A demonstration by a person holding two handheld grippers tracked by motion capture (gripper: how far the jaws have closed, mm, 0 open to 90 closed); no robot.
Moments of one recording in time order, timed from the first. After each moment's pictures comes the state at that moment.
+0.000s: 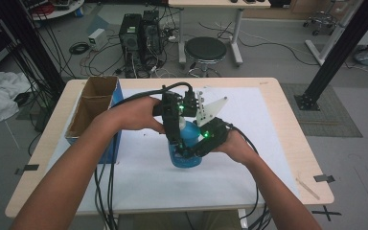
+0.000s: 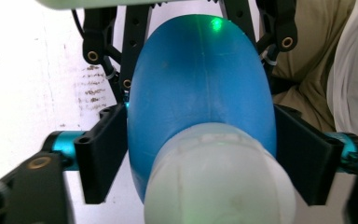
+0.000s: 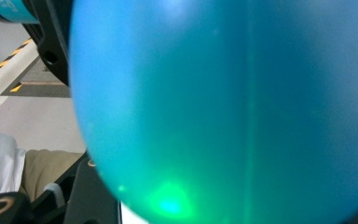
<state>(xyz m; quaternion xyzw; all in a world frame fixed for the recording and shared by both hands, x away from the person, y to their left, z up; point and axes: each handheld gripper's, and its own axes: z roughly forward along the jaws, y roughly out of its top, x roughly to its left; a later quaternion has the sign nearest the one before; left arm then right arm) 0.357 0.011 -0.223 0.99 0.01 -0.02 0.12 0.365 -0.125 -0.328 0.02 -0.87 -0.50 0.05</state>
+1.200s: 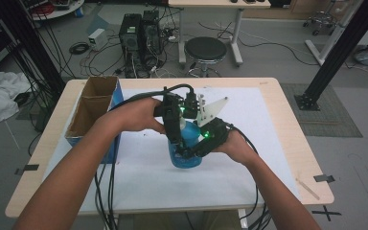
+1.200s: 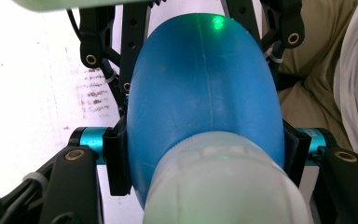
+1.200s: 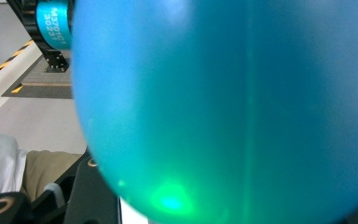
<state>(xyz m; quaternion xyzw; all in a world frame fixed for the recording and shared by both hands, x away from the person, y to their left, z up) 0.355 0.009 -0.224 0.99 -0.01 -0.01 0.12 0.363 -0.125 -0.327 0.02 -0.86 -0.50 0.05</state>
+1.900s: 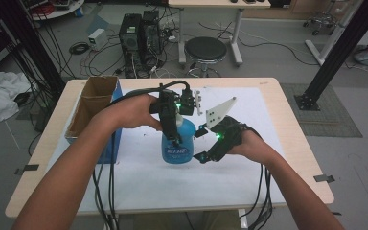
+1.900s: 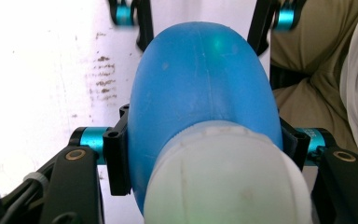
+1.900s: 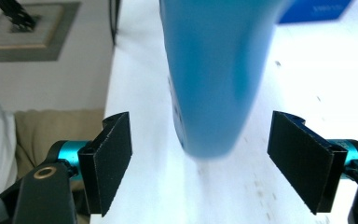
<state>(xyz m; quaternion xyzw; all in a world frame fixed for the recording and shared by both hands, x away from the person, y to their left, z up) 0.361 0.020 -0.218 0.99 0.01 0.00 0.11 0.356 -0.157 -0.315 -0.02 -0.91 -0.41 0.01</state>
